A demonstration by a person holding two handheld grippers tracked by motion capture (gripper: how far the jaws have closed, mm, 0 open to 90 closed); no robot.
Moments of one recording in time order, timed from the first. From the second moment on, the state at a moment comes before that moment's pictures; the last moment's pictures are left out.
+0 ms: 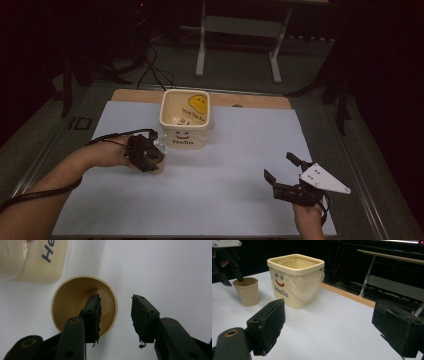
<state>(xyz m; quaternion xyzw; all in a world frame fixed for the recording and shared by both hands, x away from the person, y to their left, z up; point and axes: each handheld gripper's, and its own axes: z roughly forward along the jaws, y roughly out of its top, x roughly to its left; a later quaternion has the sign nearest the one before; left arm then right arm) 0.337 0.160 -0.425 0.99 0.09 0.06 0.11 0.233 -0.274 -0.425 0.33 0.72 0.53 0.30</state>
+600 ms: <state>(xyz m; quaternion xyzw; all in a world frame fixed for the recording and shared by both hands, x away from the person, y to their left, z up) 0.344 0.156 -0.447 0.99 0.09 0.04 0.09 0.234 -0.273 -0.427 0.33 0.73 0.53 0.30</state>
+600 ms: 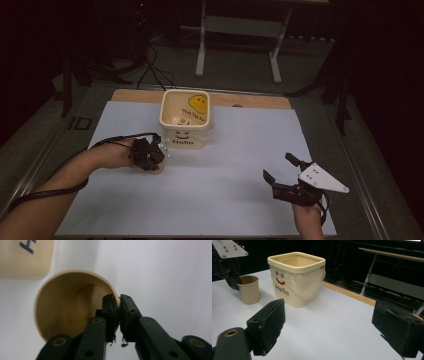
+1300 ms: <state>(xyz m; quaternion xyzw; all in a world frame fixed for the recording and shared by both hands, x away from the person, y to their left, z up) 0.337 0.165 -0.423 0.99 0.05 0.04 0.12 0.235 -0.271 -0.426 0.33 0.73 0.53 0.30</state>
